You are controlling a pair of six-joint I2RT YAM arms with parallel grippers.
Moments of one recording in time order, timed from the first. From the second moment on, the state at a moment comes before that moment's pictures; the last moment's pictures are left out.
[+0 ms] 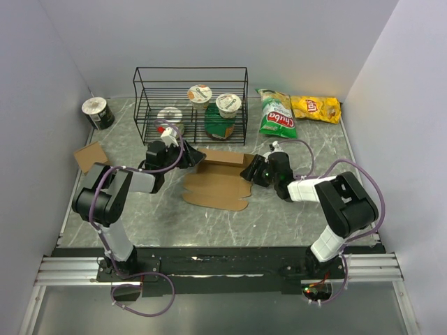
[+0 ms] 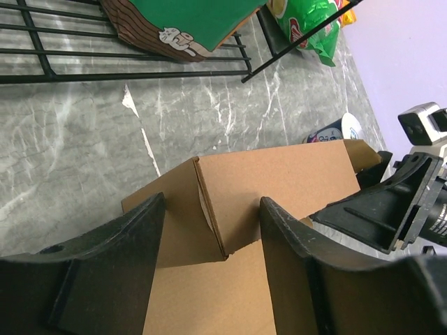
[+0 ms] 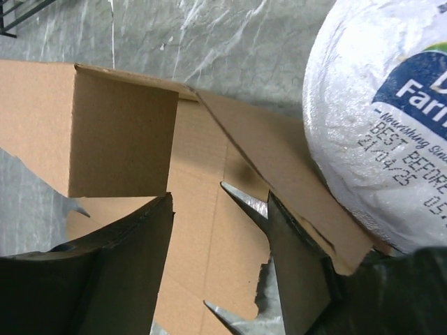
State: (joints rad) left arm -0.31 1.77 0.71 0.80 0.43 -0.63; right arm 0.40 1.64 0.61 0.45 -0.17 0.73
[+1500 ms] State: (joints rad) left arm -0.30 1.78 0.71 0.83 0.45 -0.70; right arm 0.53 1.74 0.70 0.52 0.01 0.38
